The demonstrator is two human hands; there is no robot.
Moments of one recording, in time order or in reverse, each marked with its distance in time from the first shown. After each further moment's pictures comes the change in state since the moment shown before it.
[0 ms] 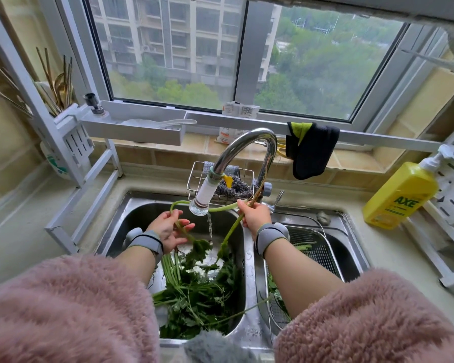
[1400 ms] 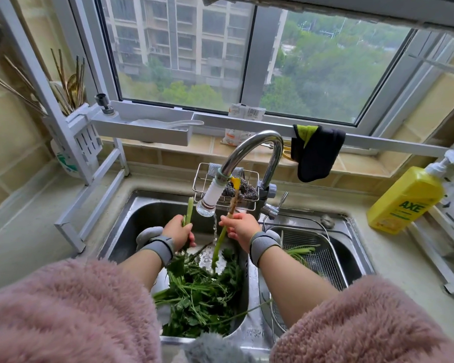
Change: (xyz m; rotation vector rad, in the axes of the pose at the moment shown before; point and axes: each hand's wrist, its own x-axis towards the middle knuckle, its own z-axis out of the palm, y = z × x) left_hand 0.008 -0.018 -0.007 0.754 0.011 0.276; right_hand -0.015 0.014 0.022 0.002 -0.292 0.101
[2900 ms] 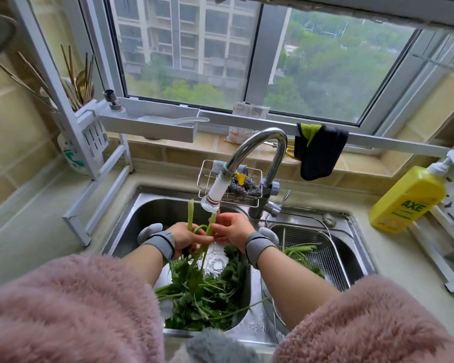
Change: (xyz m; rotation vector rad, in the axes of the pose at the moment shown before) left_hand -0.017 -0.003 -0.005 -0.118 -0.319 -0.127; right_hand -0.016 0.007 0.017 -0.344 -0.180 -0.164
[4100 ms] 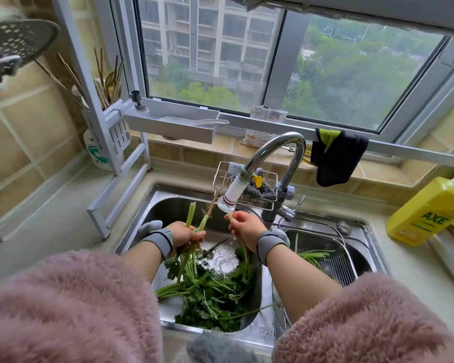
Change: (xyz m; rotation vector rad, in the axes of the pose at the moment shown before) left_hand -0.004 -0.012 -0.037 0.068 0.136 -0.080; right_hand 0.013 -0.001 0.006 0.023 0.084 0.079
